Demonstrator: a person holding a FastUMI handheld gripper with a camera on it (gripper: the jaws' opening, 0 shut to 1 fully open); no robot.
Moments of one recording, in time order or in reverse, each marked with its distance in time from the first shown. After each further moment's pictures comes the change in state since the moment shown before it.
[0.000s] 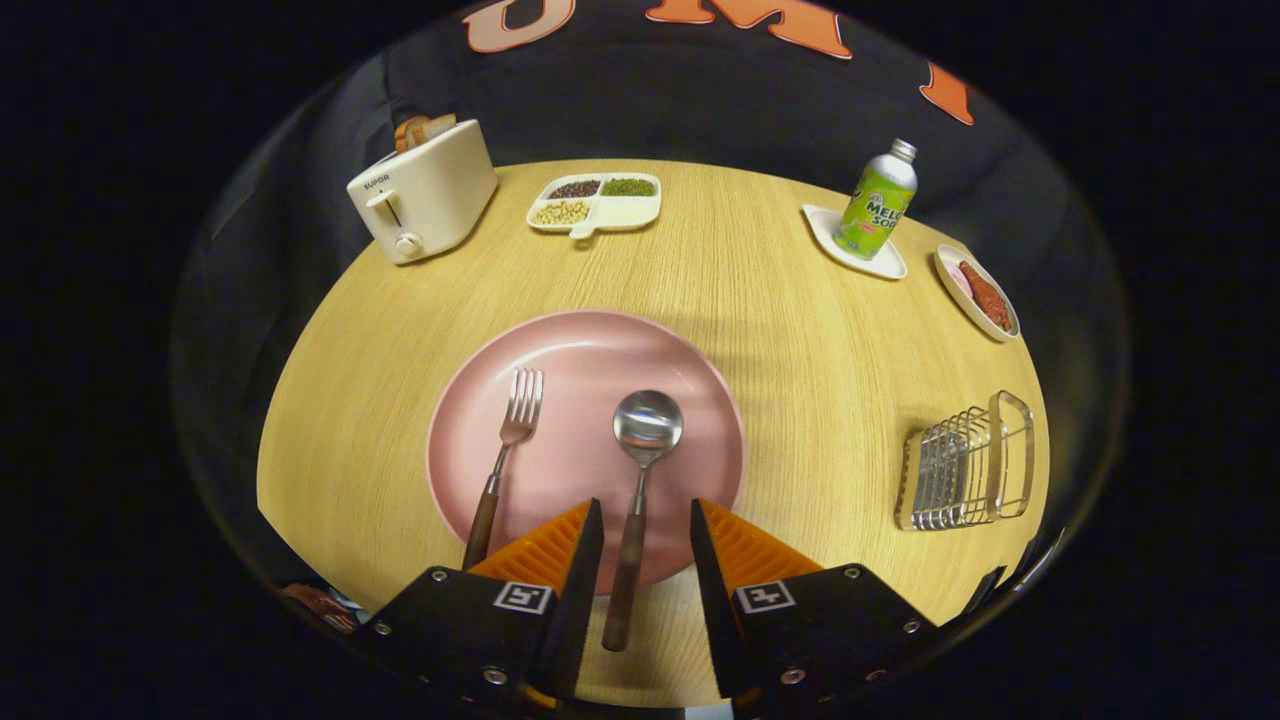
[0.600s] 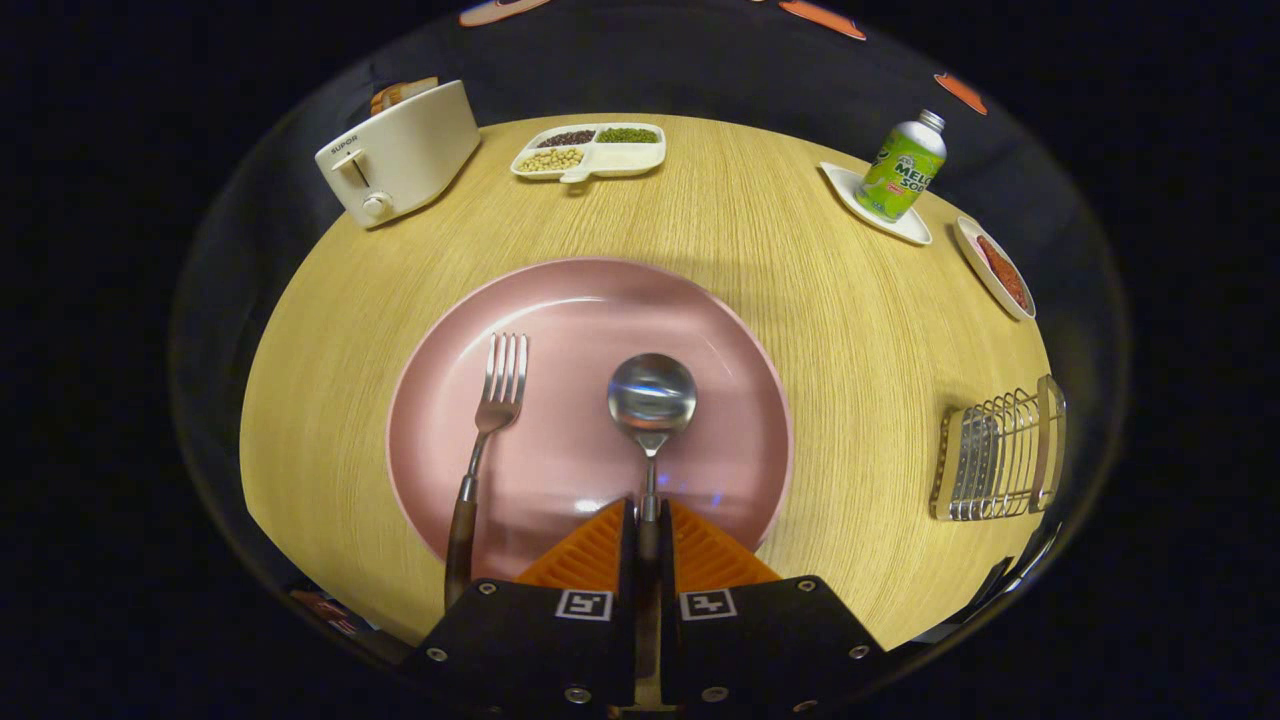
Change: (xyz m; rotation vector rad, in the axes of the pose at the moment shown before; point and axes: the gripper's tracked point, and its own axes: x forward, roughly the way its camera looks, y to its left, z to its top) arm 0.029 0.010 -0.009 0.002 0.085 -0.018
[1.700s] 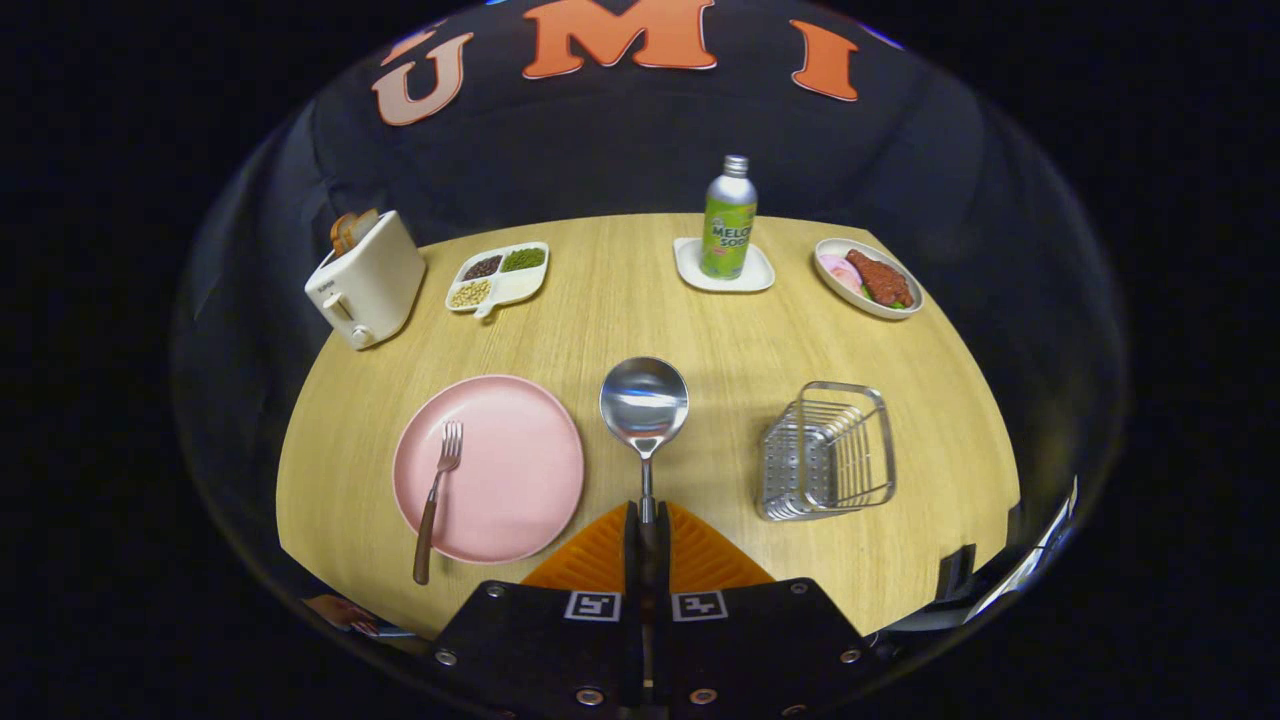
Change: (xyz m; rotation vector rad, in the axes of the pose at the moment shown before) arm -0.115 -0.146 0.009 0.196 -0.254 -0.087
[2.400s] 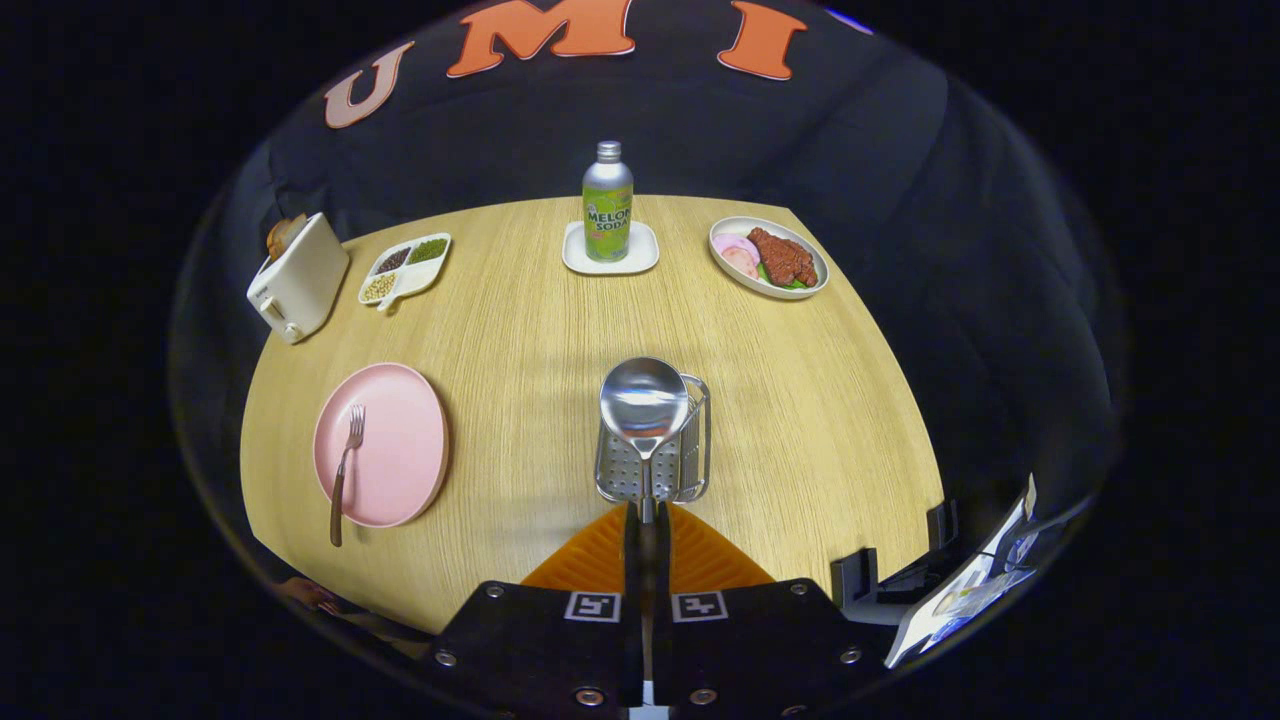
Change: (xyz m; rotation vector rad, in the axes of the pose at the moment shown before) arm -0.012 -0.093 -0.007 -0.019 0.139 -0.118
